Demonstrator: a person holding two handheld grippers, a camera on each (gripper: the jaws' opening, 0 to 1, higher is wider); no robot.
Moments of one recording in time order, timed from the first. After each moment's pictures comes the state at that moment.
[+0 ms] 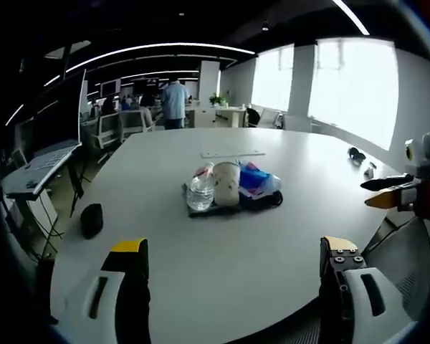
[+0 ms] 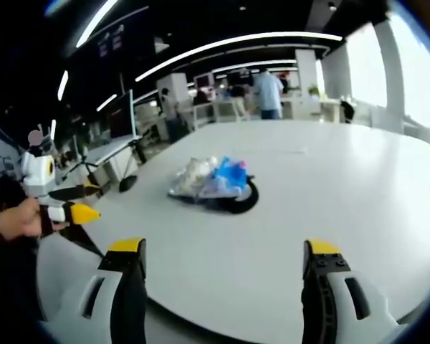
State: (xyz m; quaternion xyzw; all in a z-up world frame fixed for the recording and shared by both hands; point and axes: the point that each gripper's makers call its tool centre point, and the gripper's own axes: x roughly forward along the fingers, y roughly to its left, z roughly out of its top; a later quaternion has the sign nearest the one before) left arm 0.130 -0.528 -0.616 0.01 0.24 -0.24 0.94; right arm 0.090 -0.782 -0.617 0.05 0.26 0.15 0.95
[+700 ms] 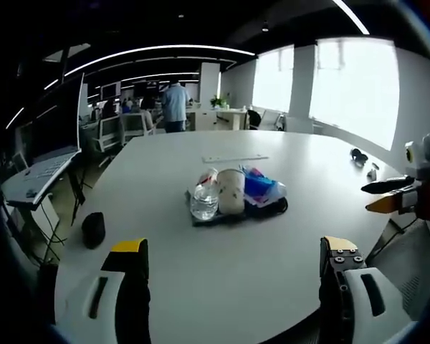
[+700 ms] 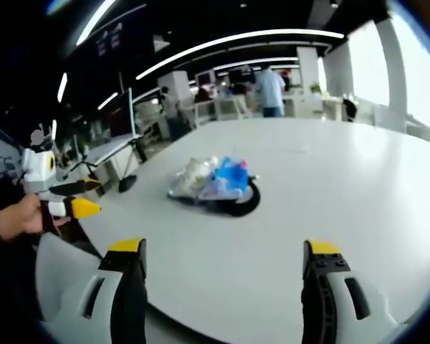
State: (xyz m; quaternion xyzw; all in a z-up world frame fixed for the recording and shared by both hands) left arm 0.148 -0.527 -0.607 0.01 0.23 -0.24 0.94; right arm 0.105 -0.778 -0.618 0.05 0.27 0.16 0.95
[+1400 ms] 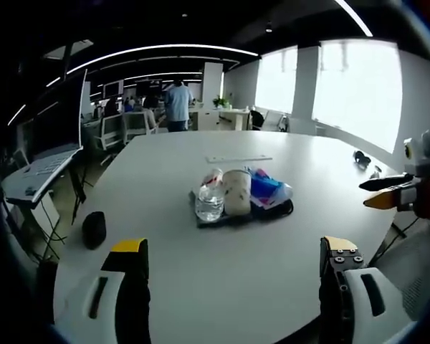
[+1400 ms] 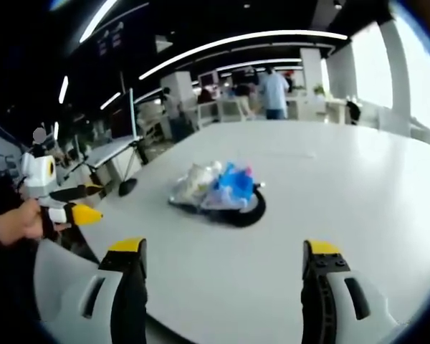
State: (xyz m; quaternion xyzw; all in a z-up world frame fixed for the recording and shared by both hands) left arm 0.160 -0.521 -0.612 0.00 0.23 -0.23 0.94; right arm 0.128 -0.768 -0.613 0.05 0.26 0.17 0.95
